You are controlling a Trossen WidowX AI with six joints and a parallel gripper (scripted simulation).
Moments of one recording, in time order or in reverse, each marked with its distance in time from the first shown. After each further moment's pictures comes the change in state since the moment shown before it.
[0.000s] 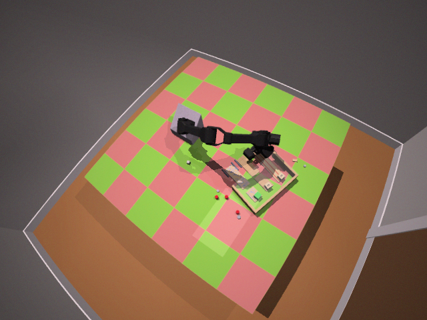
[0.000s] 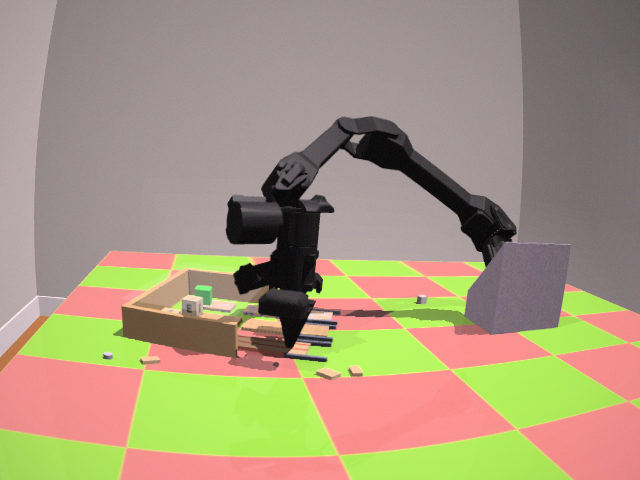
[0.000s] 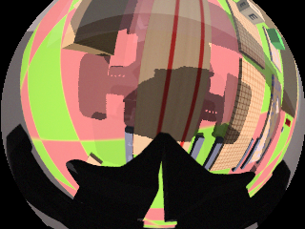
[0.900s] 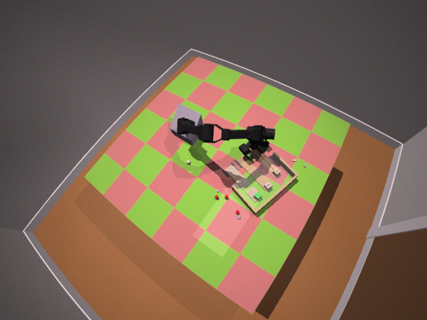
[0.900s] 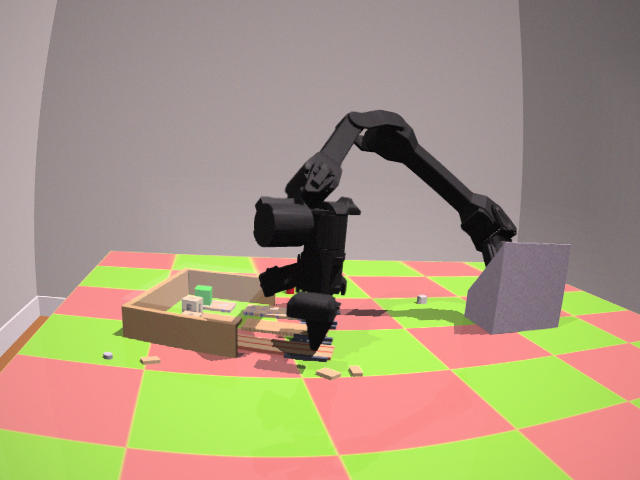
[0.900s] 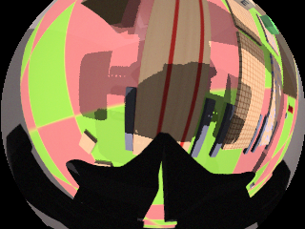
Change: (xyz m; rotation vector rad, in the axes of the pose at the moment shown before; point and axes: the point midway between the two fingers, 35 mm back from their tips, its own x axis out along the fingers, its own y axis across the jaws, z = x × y) arm 0.000 0.000 -0.038 0.001 -0.005 -0.002
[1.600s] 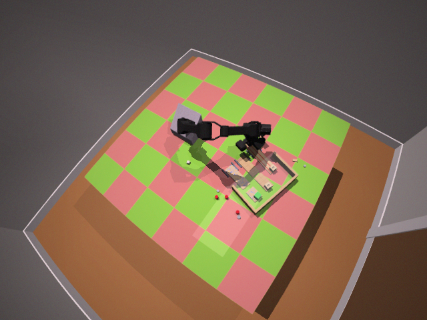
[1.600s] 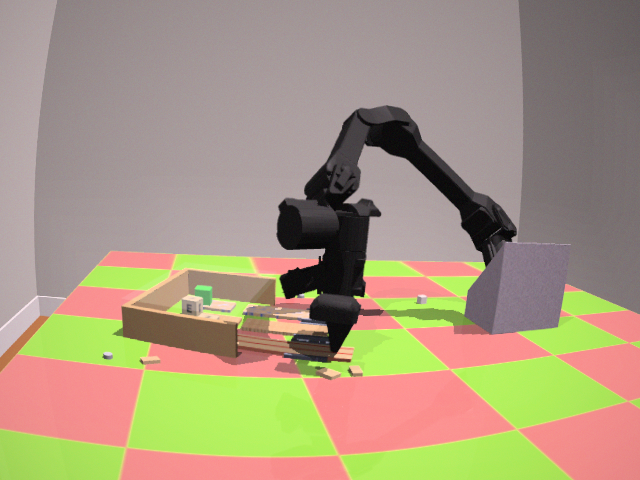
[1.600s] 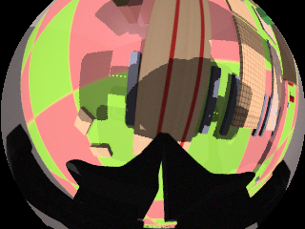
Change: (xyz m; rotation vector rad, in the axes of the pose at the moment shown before) arm 0.000 0.000 -0.031 0.000 0.000 0.000
